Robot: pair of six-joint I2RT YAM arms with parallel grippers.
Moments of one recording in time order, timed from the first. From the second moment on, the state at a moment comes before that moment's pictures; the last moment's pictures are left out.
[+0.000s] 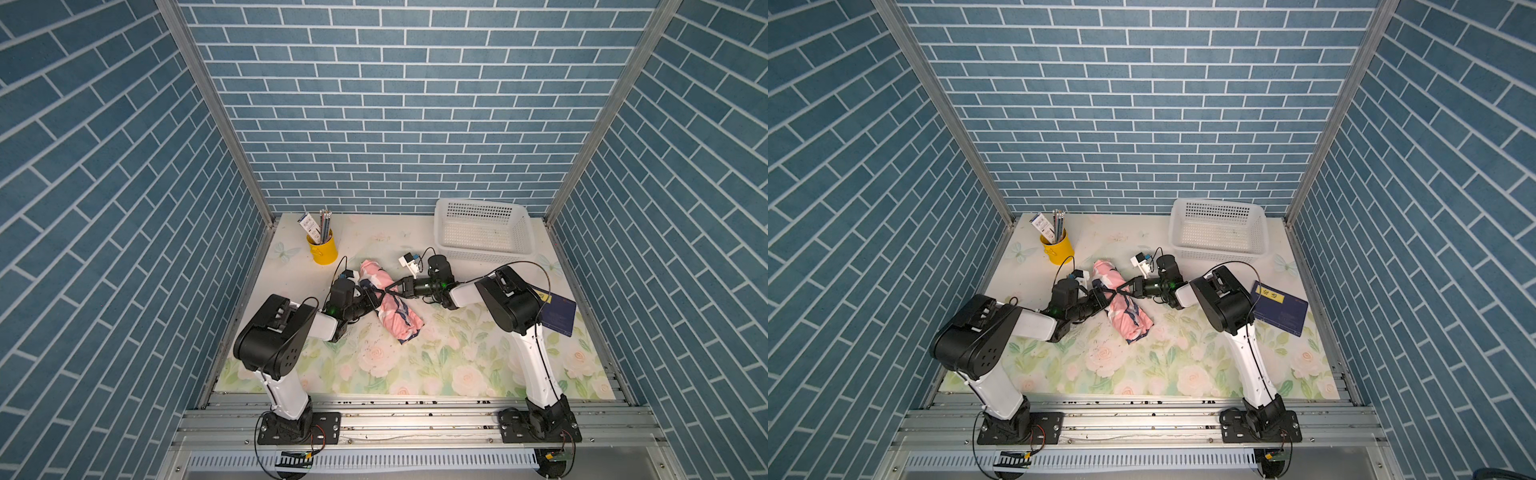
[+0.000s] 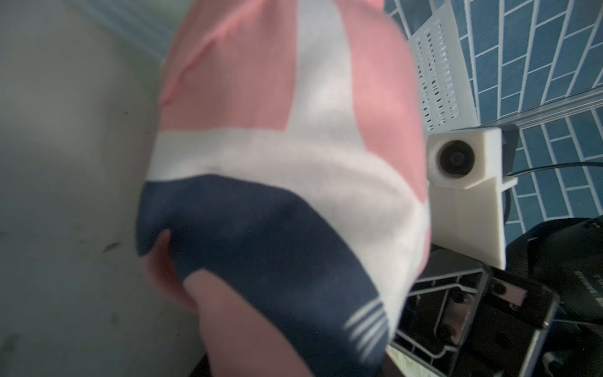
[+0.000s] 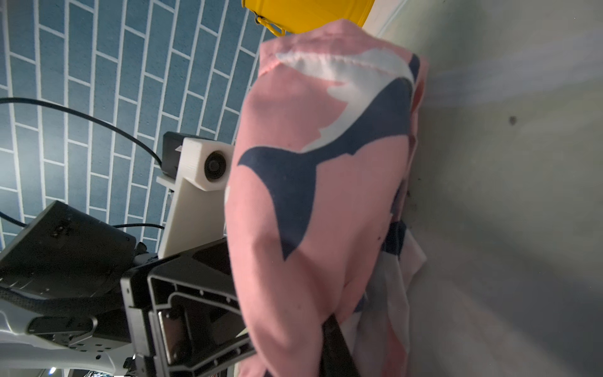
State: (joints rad) left arm -0.35 1.72 0.53 0.64 0.32 -0.85; right arm 0.62 2.32 1.25 0.71 -0.97 0.82
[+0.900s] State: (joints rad) left arm -0.27 1.25 0.45 0.19 0.09 -0.80; right arm 0.61 2.27 1.21 0.79 -0.89 0.88
